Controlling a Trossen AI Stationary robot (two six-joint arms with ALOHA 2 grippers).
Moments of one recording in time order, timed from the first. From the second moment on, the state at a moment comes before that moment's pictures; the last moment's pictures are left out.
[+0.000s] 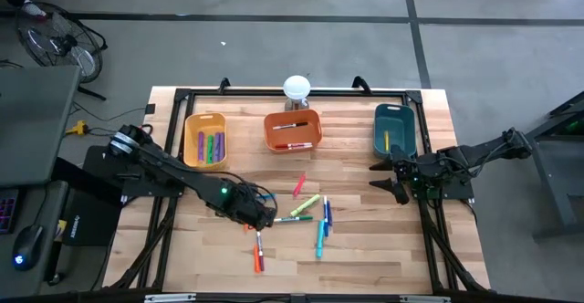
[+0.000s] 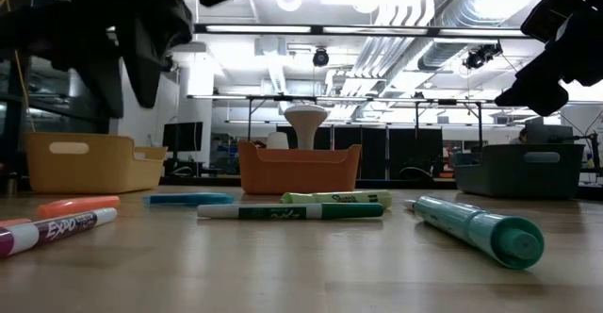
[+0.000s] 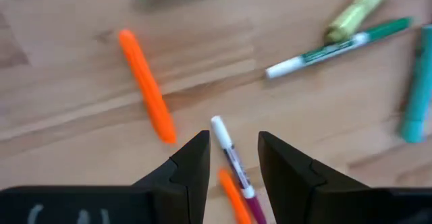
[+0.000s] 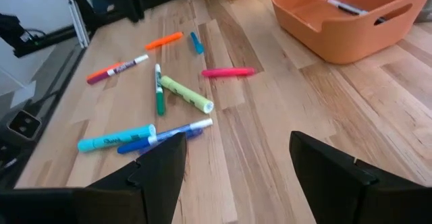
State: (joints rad) left arm -0.45 1.64 1.19 -0.80 -0.07 -1.79; right arm 0.30 0.26 0.21 -0.39 0.28 0.47
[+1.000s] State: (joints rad) left arm -0.49 1.88 1.35 -0.83 0.08 -1.90; right arm 0.30 0.26 0.21 -0.40 0.28 0.47
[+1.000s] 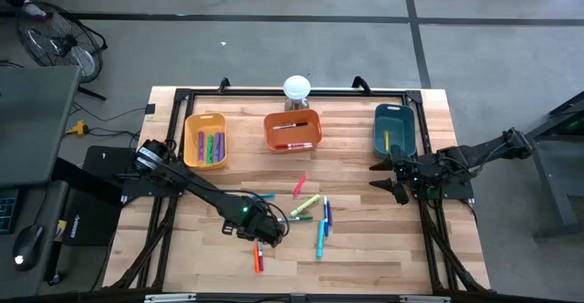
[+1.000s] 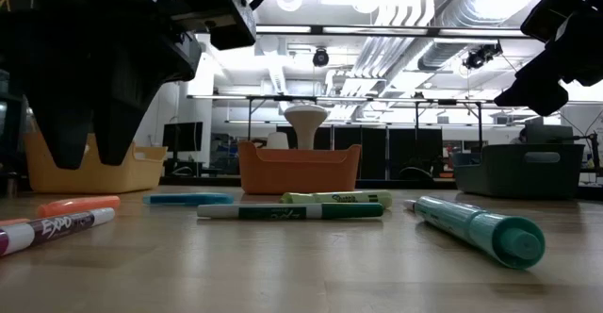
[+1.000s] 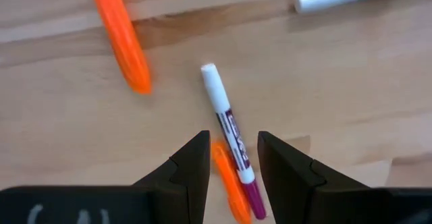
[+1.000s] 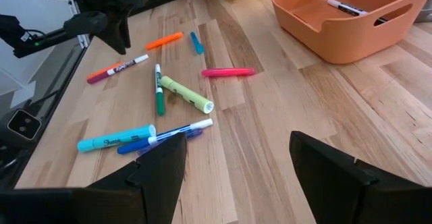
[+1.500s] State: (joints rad) left arm -0.49 1.90 1.35 -0.84 0.08 -1.92; right arm 0.30 0.26 0.21 -0.40 0.28 0.47
